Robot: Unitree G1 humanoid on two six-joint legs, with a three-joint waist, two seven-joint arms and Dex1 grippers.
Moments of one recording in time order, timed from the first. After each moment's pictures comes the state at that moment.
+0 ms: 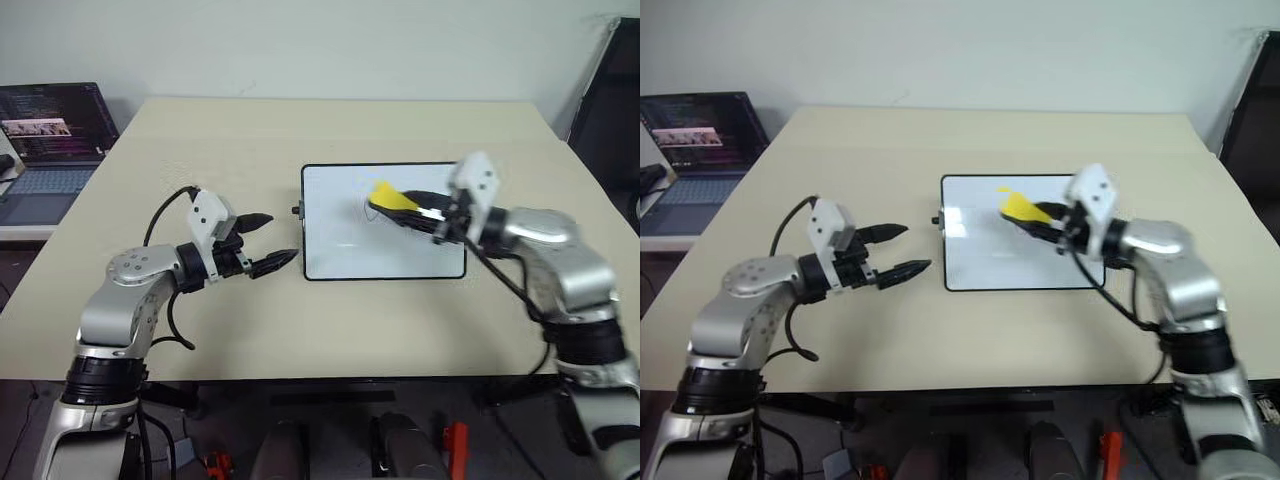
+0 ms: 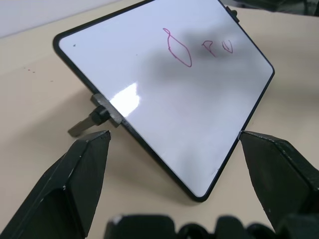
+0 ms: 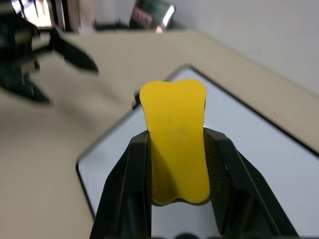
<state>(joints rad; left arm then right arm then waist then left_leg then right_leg) -0.44 0.68 0.07 -0.05 -0.41 0.43 -0.94 -0.56 -0.68 -0.02 -0.17 0.32 0.58 0.89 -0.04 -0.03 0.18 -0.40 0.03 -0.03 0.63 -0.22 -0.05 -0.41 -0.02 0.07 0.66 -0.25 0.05</state>
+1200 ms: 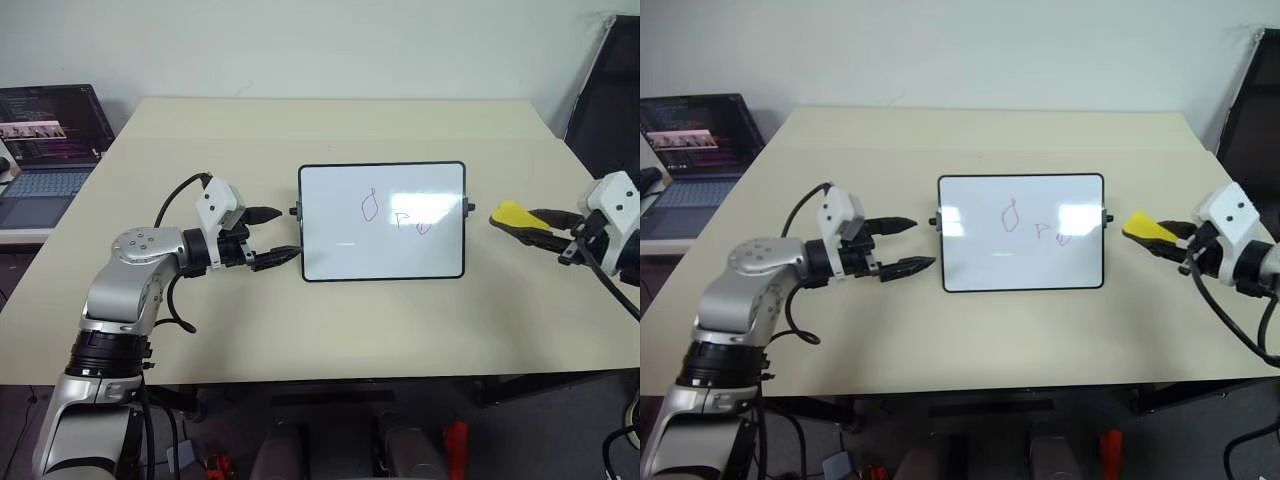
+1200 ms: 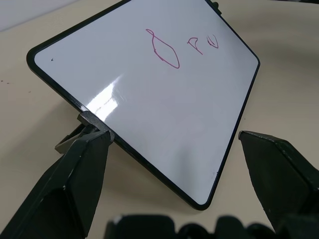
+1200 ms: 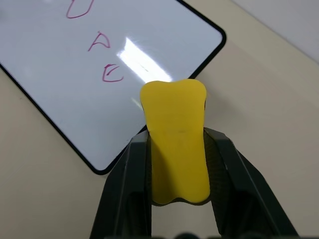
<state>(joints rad) -0.53 0.69 0.01 0.05 -0.38 0.41 -1.03 -0.32 -0.97 -0.28 -0.11 0.33 0.49 0.93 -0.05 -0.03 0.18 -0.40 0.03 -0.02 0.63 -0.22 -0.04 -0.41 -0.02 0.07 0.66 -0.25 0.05</state>
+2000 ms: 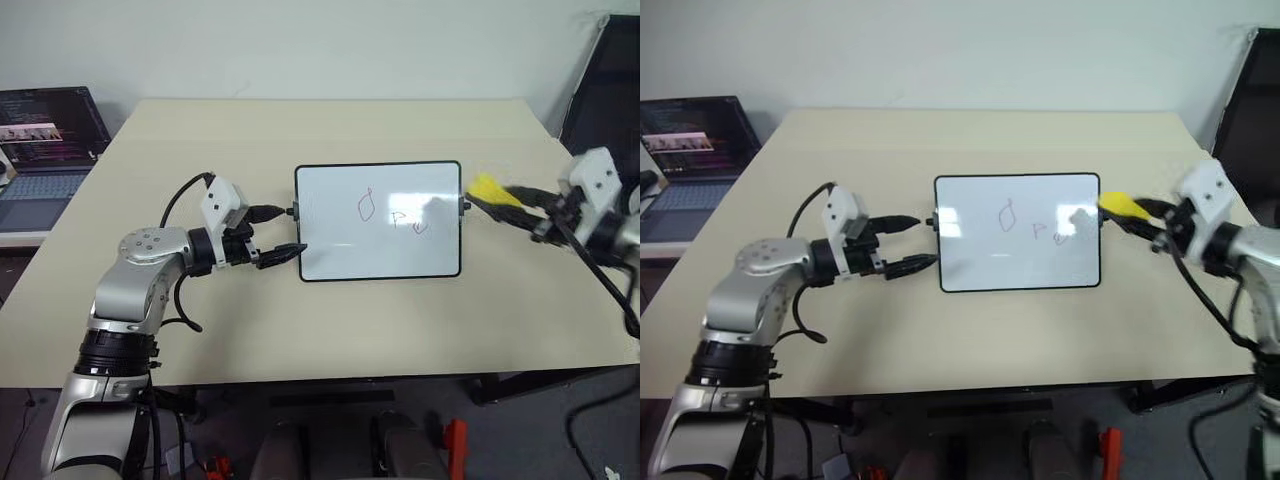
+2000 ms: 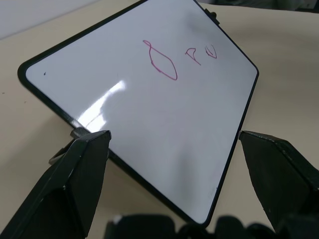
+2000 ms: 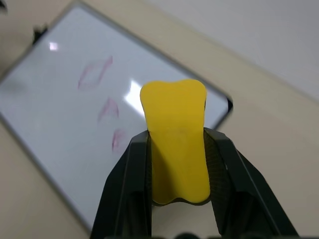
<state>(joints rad) -0.56 0.65 0.01 0.07 -0.37 0.38 -1.02 -0.56 -0.72 -0.16 -0.10 0.35 0.50 0.80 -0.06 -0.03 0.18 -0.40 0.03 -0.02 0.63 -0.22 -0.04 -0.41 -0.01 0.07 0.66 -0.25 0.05</state>
